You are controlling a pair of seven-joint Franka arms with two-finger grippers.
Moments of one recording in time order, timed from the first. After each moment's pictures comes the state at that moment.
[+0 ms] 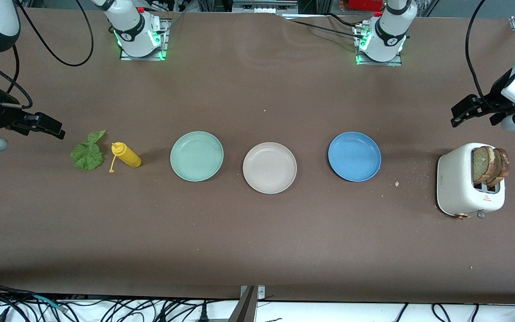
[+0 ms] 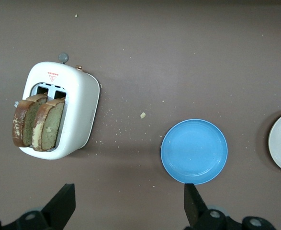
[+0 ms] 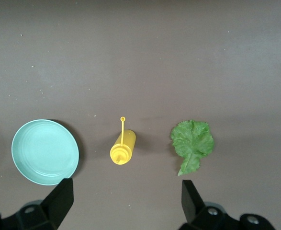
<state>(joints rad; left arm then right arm) -0.14 -0.03 0.12 -1.70 0.03 1.72 -0.09 0.02 0.11 -0.02 -1.61 0.03 1.72 0.11</state>
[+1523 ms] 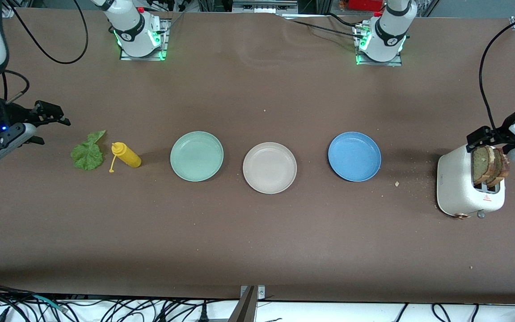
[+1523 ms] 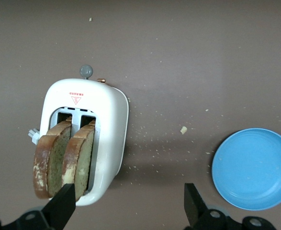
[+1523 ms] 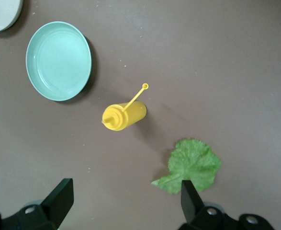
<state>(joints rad) 0.03 0.08 0.13 -1.86 0.03 2.02 0.19 0.01 0.15 -0.18 -1.77 0.24 1.74 -0.87</state>
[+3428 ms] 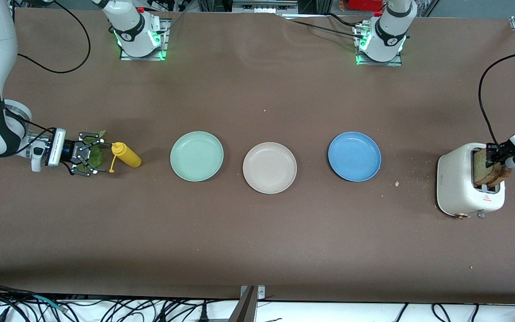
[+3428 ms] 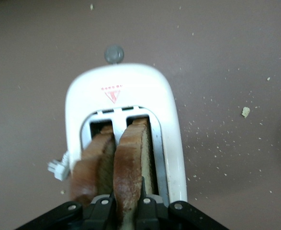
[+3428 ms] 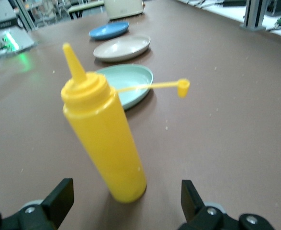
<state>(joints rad) 0.21 0.22 0.12 -1.95 -0.04 2.30 0.68 -0.11 0.63 -0.30 -1.91 1.13 1.70 -2.39</state>
